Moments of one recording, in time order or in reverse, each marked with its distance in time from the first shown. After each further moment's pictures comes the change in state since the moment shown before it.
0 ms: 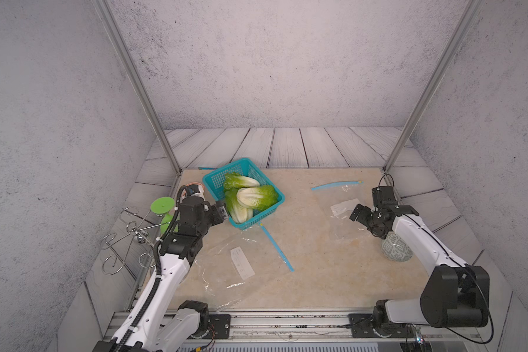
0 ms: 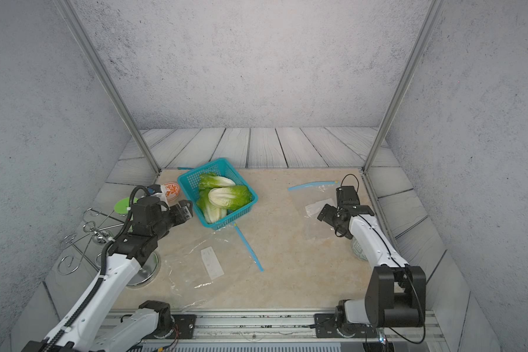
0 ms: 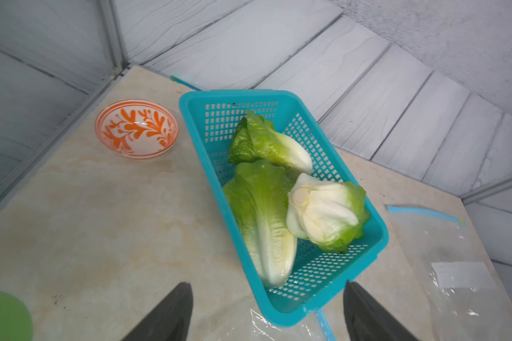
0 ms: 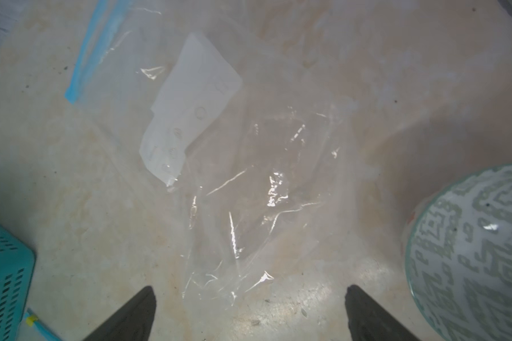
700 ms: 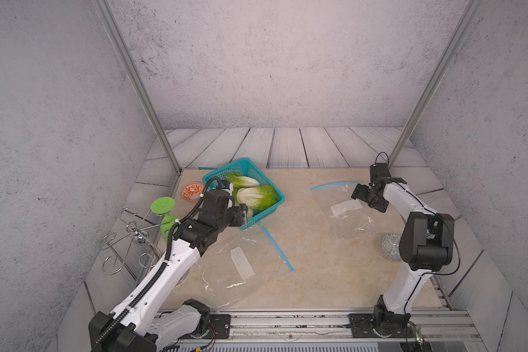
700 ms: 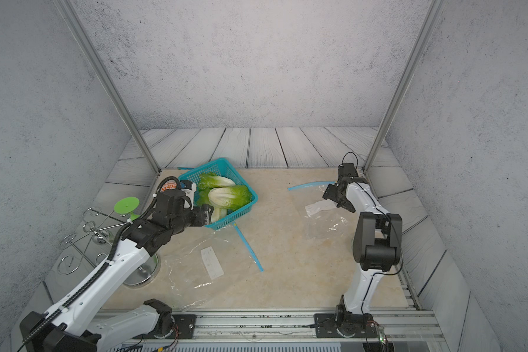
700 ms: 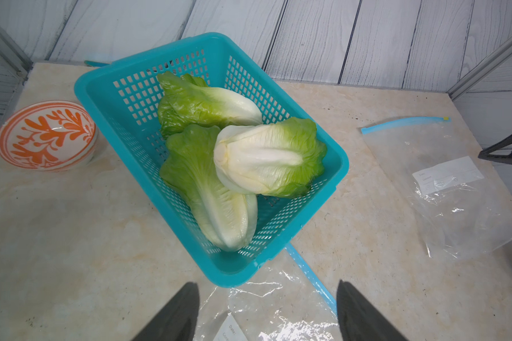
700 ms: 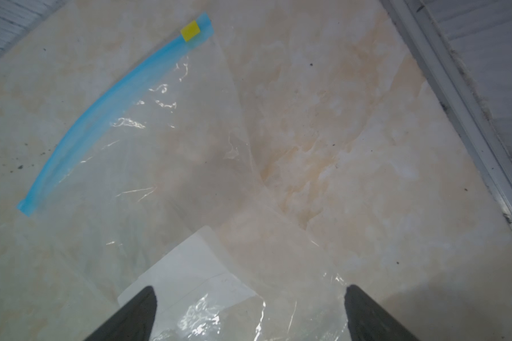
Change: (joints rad) left arm -0.238 0.124 0.151 -0.179 -0.053 0.114; right arm -0.074 0.534 0.506 0.013 0.074 -0.185
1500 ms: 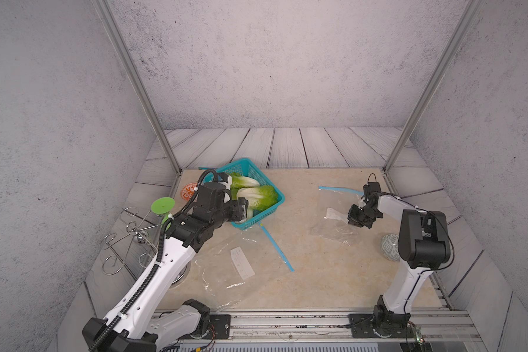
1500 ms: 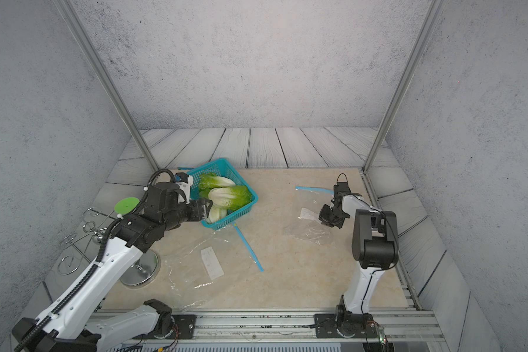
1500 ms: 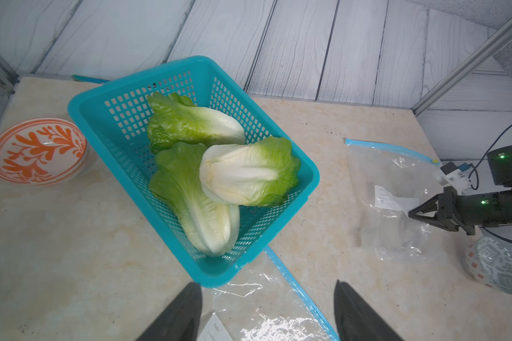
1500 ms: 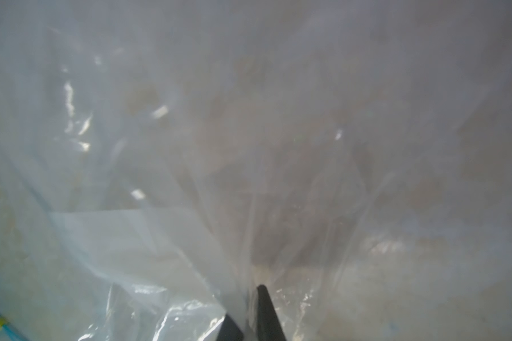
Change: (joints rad) left arm 0.000 0.010 0.159 -0.123 0.070 -0.029; right arm 0.021 -0.070 -0.307 0.078 -0.348 -0.003
